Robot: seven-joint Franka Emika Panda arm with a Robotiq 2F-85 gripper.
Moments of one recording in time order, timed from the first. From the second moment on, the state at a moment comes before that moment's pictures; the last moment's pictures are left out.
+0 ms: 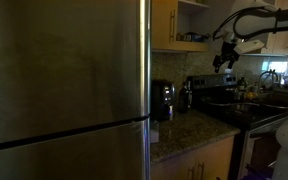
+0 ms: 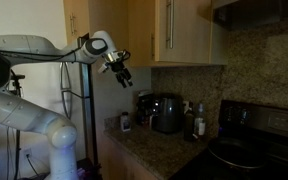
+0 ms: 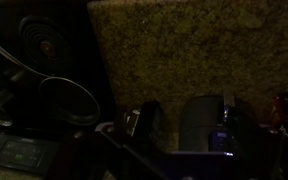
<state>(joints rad) 0.09 -0.88 0.01 -2.34 -0.29 1.83 0.14</state>
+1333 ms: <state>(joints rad) 0.14 -0.27 0.02 -2.28 -0.05 2.06 -0.13</state>
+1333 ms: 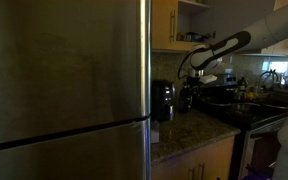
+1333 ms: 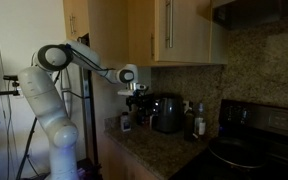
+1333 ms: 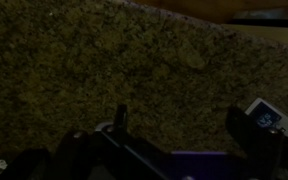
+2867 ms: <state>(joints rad) 0.14 0.20 0.03 -2.14 -0.02 2.79 0.11</state>
